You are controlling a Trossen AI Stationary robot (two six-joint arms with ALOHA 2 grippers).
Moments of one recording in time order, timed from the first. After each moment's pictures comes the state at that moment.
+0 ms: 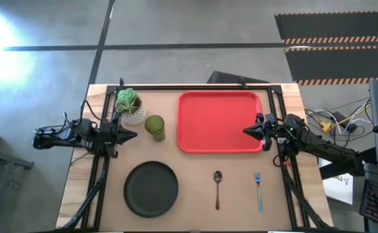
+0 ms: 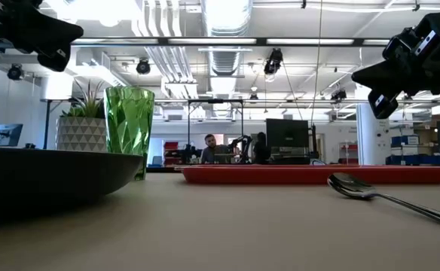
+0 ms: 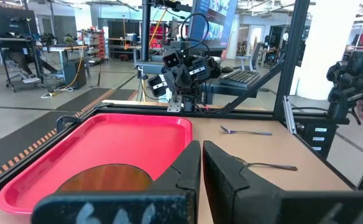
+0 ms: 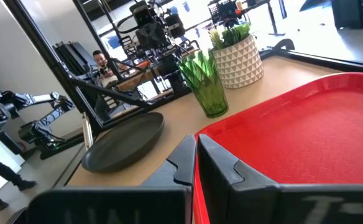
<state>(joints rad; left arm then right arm) -0.07 0.00 0.25 -0.25 -0.10 -0.04 -0.48 0.13 0.01 0.07 -0.48 0.41</state>
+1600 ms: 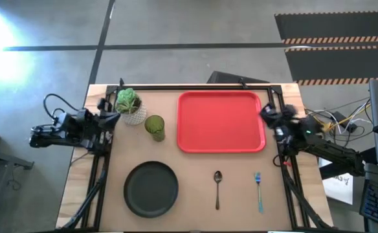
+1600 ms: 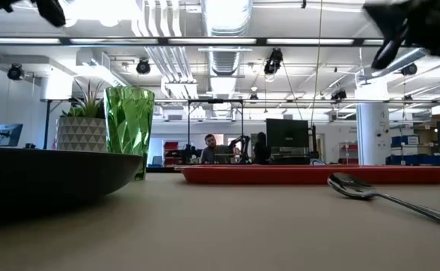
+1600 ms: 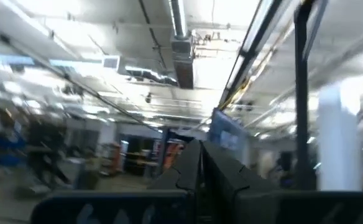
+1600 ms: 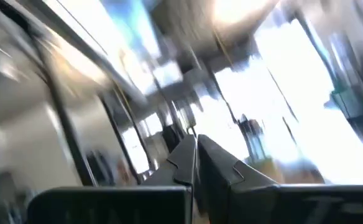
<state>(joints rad) -0.07 0.13 0.30 0.38 -0.19 0.03 -0.48 0.13 0.03 0.67 -0.28 0.61</state>
